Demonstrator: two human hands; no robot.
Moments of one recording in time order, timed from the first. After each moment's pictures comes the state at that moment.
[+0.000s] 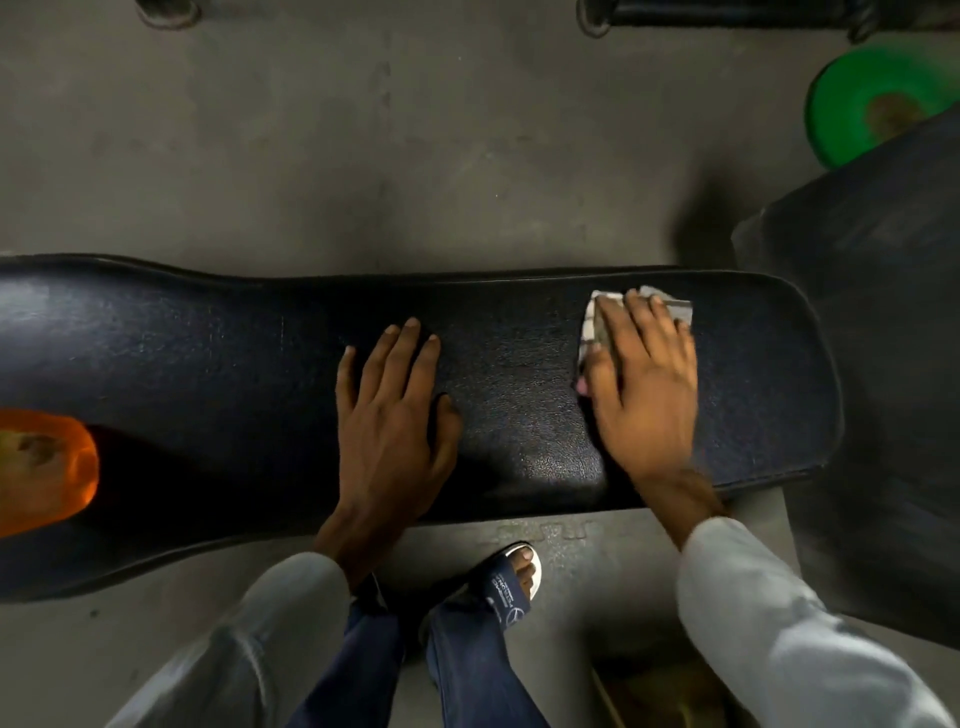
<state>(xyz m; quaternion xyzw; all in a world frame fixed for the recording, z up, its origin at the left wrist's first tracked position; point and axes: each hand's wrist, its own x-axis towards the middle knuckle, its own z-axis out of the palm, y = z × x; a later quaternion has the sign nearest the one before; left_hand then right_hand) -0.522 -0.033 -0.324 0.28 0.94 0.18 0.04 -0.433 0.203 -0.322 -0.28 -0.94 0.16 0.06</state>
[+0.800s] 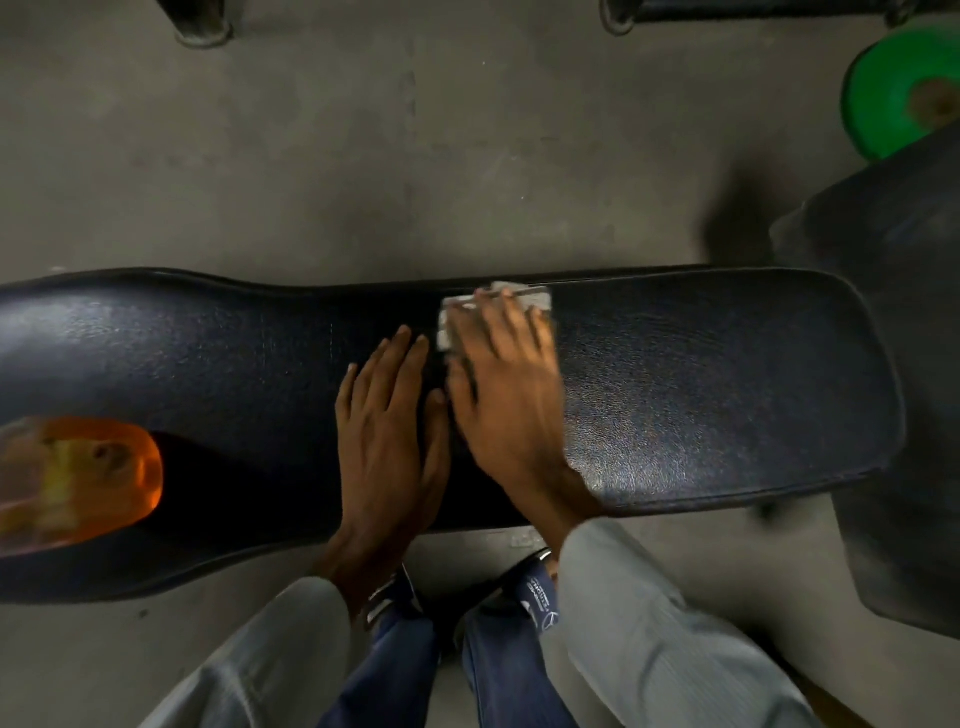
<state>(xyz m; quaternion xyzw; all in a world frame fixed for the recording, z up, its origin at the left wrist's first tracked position) -0.533 -0.071 -0.313 0.22 0.94 0.27 0.03 -0.514 0.070 -0.320 -0.16 -0.97 0.20 0.05</state>
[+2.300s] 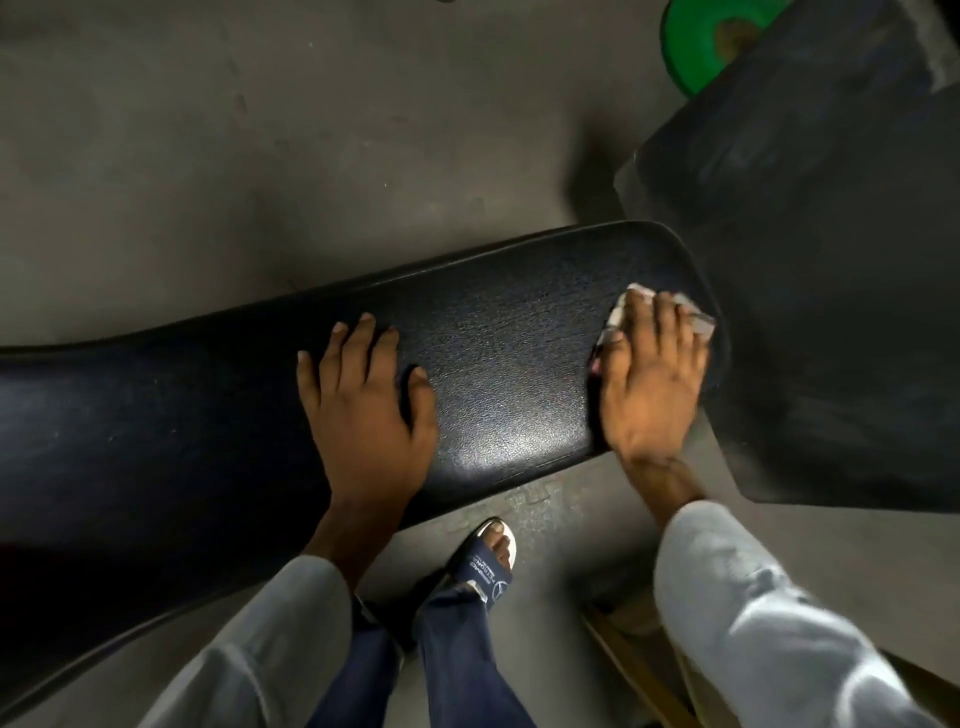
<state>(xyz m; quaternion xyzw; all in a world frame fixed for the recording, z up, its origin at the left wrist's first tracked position) -0.514 0.032 -0.317 0.27 0.94 0.22 0.04 -0.364 0.240 -0.322 -0.49 -0.87 0.10 0.05</state>
